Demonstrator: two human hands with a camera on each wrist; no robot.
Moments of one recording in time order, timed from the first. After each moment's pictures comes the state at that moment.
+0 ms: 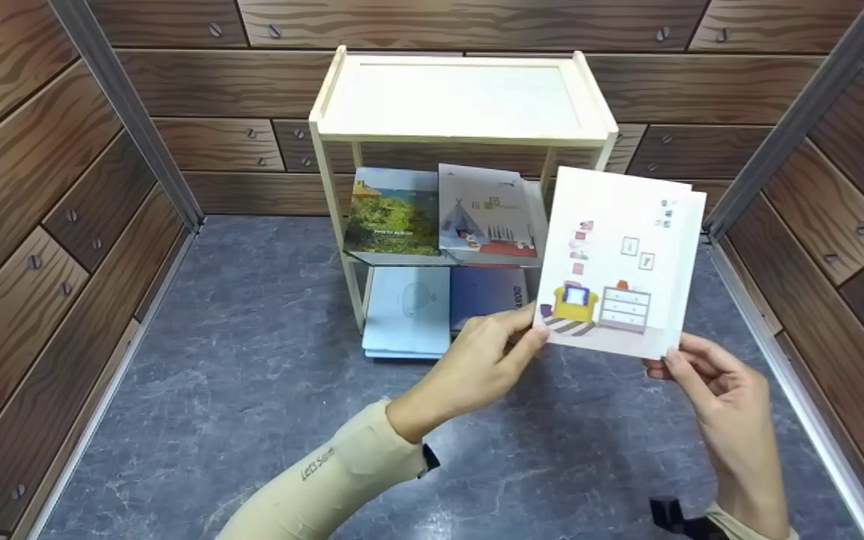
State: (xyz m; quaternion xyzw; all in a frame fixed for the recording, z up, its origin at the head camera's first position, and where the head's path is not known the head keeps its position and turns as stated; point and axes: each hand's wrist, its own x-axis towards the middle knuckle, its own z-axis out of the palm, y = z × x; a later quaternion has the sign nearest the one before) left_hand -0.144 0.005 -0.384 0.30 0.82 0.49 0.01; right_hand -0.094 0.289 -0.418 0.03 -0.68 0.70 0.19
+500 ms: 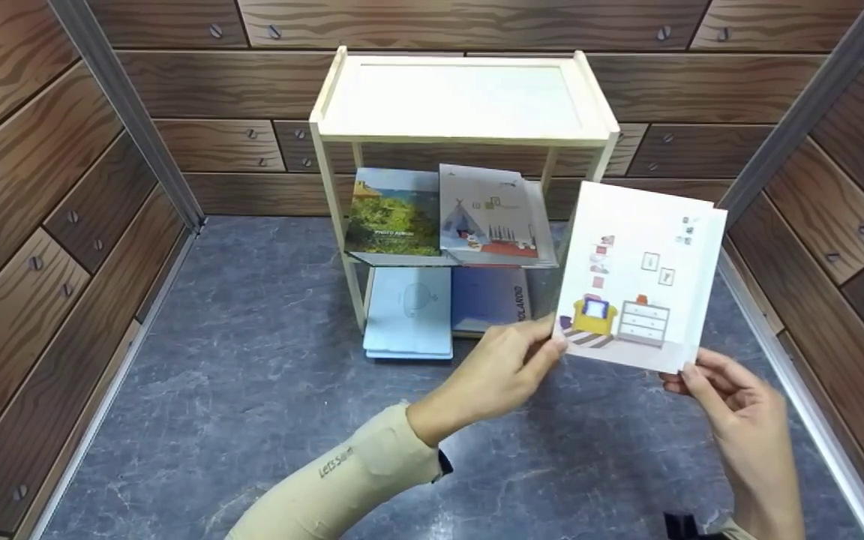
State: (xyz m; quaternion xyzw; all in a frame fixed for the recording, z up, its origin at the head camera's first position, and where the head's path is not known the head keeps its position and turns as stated) left_hand -0.143 0.021 -0.393 0.33 0.82 0.47 0.02; right_hand -0.085 0.302 -0.429 0.00 -0.68 0.70 0.20
